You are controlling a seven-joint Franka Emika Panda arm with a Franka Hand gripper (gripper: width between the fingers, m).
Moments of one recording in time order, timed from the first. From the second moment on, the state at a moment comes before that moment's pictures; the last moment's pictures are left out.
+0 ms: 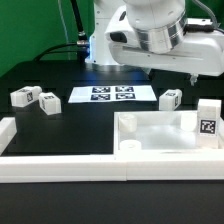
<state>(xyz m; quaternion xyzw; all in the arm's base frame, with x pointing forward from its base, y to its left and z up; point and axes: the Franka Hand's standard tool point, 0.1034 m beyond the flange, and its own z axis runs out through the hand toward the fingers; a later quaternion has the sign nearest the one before) 0.502 0.081 0.074 -0.92 0.26 0.29 0.08</state>
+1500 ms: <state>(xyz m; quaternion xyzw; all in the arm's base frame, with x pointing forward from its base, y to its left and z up) 0.444 0.086 0.014 -0.85 0.28 0.42 0.16</state>
